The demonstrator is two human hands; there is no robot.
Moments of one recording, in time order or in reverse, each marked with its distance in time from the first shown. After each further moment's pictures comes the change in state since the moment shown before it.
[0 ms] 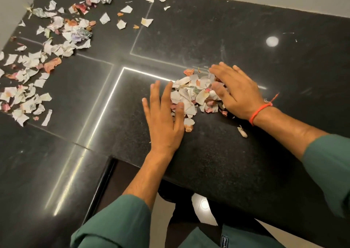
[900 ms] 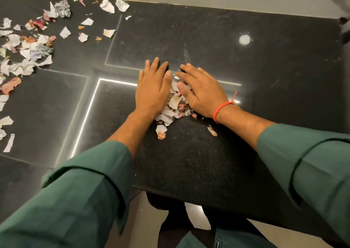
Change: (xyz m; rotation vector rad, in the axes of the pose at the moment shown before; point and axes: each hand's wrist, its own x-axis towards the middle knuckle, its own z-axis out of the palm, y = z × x) left_hand 0.103 0.029 0.047 0.062 -0.353 0.089; right_hand 0.004 -0.002 0.004 -0.009 0.035 0.077
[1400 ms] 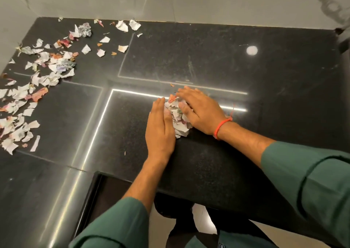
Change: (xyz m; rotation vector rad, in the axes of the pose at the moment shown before) left_hand -0.106 0.016 0.014 -0.284 0.241 -0.107; right_hand -0.027 -0.020 0.005 0.178 -0.046 -0.044
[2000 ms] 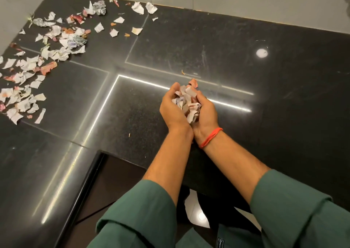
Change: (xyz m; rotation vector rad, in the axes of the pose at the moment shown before) left_hand 0.016 0.068 0.013 -1.306 0.365 -0.849; right_hand -0.008 -0.081 0.020 1.996 0.348 0.851
